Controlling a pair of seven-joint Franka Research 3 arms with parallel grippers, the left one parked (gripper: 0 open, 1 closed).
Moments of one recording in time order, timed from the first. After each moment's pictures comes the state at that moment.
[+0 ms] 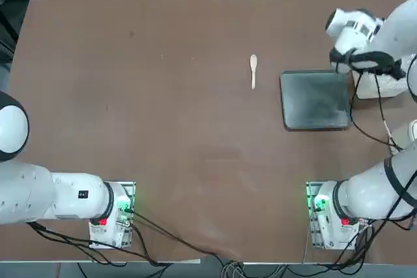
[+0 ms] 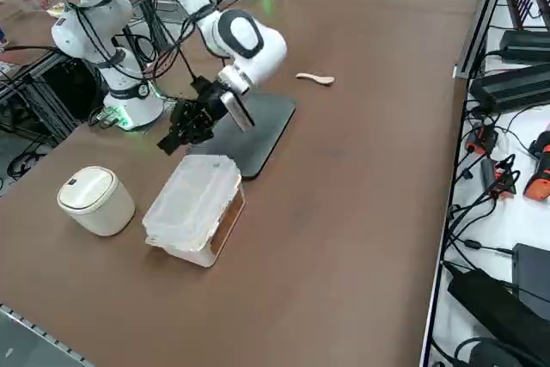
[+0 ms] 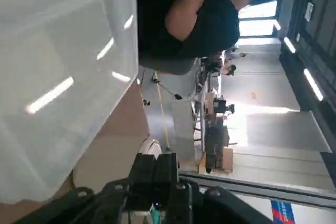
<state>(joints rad) 0.06 0.24 -0.06 -2.18 -1.00 1.54 0.93</state>
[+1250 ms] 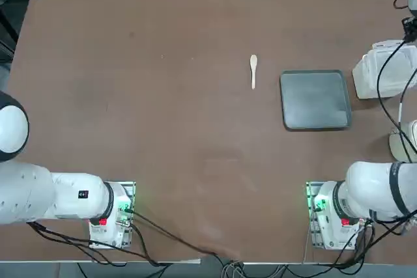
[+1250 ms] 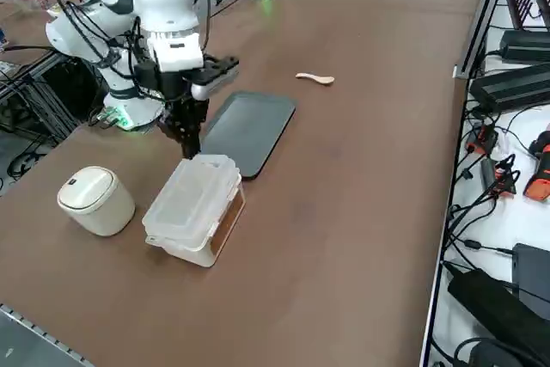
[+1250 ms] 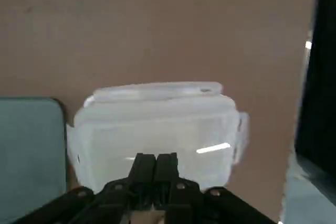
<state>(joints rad) -0.33 -0.02 -0.10 -2.13 -0.26 2.21 -0.33</state>
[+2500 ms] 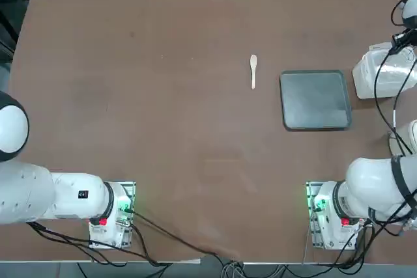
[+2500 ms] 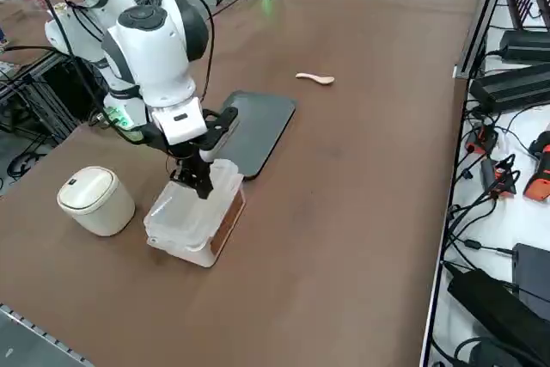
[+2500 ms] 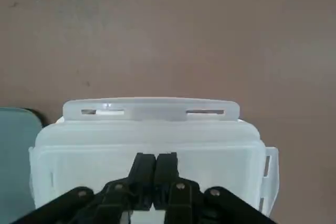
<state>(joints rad) -0.41 0.16 -0.10 -2.13 -0.11 2.39 -0.53</state>
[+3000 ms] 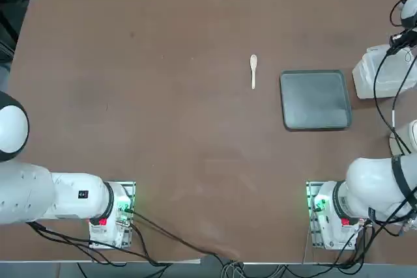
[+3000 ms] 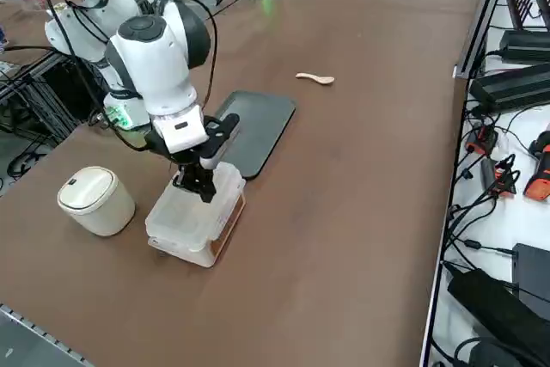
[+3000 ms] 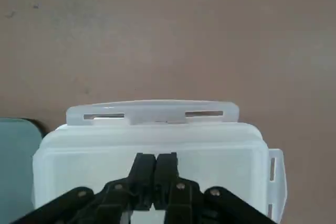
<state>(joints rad) -0.42 0.18 -0.11 -2.13 -0.06 2.41 -0.54</state>
